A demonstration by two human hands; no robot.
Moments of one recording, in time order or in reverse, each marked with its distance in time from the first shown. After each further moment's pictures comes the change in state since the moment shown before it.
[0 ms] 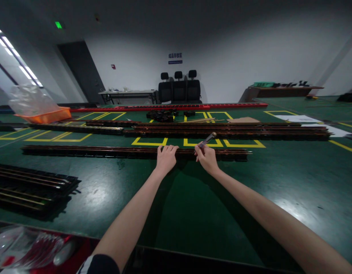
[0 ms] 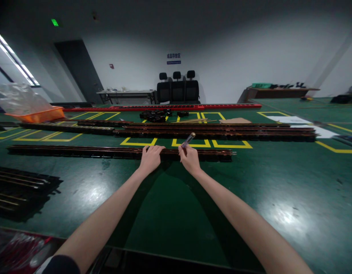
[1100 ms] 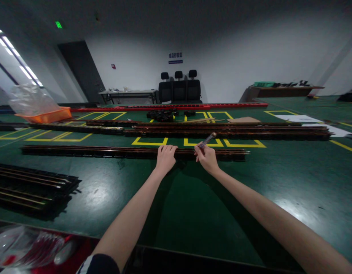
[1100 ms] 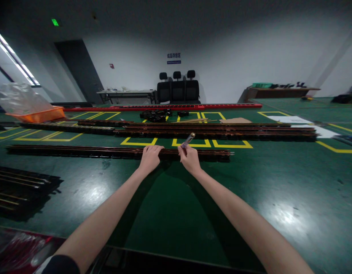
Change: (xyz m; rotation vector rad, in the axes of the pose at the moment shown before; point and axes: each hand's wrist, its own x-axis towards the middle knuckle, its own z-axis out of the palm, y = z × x) left_hand -0.001 -0.001 -0.003 -0.019 -0.005 -0.018; right_hand -0.001 -0.002 0.000 0.020 -0.019 -0.022
